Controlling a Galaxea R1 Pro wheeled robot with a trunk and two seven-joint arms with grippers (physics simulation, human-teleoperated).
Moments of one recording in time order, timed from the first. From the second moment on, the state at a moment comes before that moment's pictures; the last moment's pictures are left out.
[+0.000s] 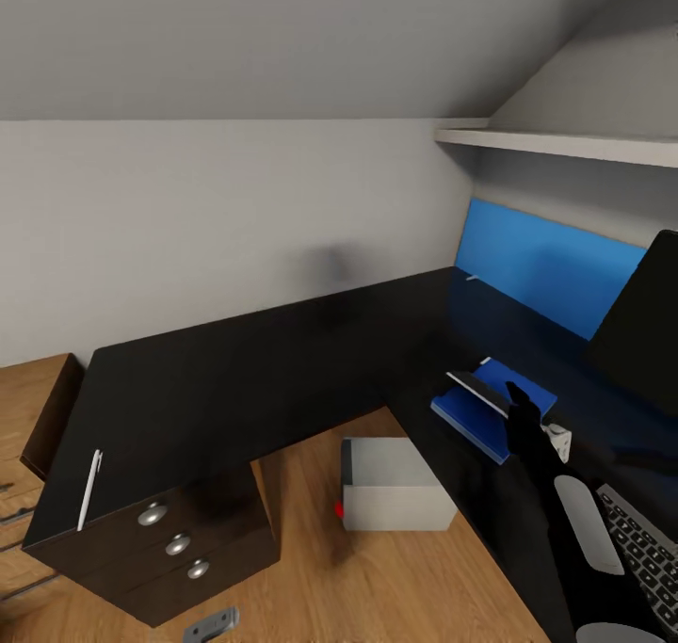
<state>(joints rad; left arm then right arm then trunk) 0.01 0.00 -0.18 -1.05 0.51 0.32 0.39 -0.43 -0.05 -0.29 -1.23 -1.35 0.14 -0.06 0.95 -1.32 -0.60</state>
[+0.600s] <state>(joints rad) 0.01 0.00 -0.18 -1.05 0.51 0.32 0.38 -0.43 -0.04 -0.29 -1.23 -1.33 0.14 -0.06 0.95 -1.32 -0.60</state>
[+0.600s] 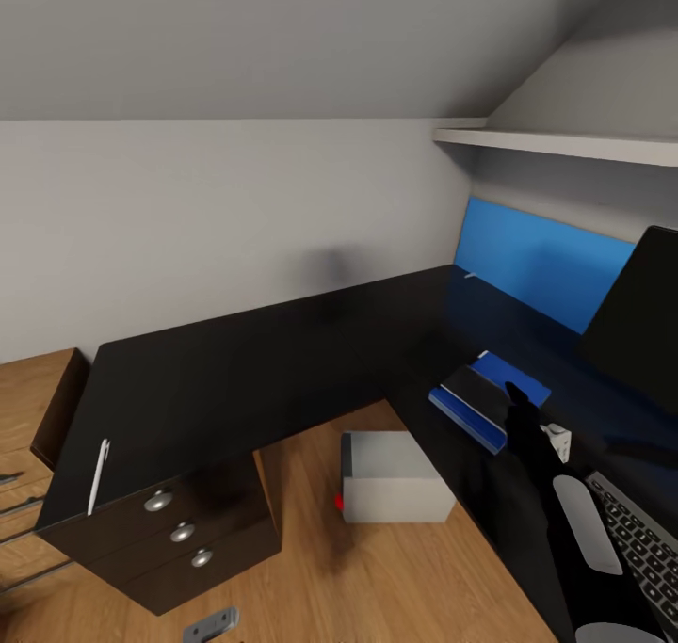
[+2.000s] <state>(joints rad) 0.01 0.00 -0.17 -1.05 0.51 0.32 0.39 -0.43 -0.04 0.44 -1.48 -0.88 0.15 -0.91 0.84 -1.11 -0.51</state>
